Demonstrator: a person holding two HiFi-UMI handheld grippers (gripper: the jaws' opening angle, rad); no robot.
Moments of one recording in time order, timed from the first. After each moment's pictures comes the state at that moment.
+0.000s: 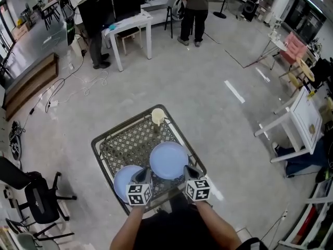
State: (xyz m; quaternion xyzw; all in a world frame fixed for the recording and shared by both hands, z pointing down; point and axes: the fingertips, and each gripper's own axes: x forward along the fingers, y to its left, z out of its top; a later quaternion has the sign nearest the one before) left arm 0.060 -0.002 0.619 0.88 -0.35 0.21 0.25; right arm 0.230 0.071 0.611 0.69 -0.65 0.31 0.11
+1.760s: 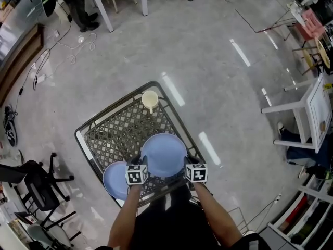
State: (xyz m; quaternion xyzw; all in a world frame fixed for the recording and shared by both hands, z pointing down) left arm 0.096 -0.058 0.814 0.78 -0.33 0.41 0.34; right arm 0.305 0.055 0.822 0.62 -0.56 0.50 0.24
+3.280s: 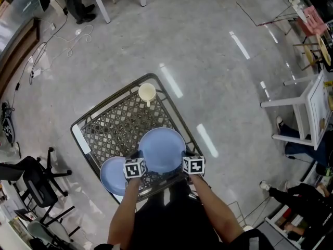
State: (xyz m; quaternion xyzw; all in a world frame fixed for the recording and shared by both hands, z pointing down) left arm 0.087 -0.057 0.840 0.74 -0.34 0.43 0.38; right arm 0.298 0.054 0.848 0.59 -0.54 0.54 0.26
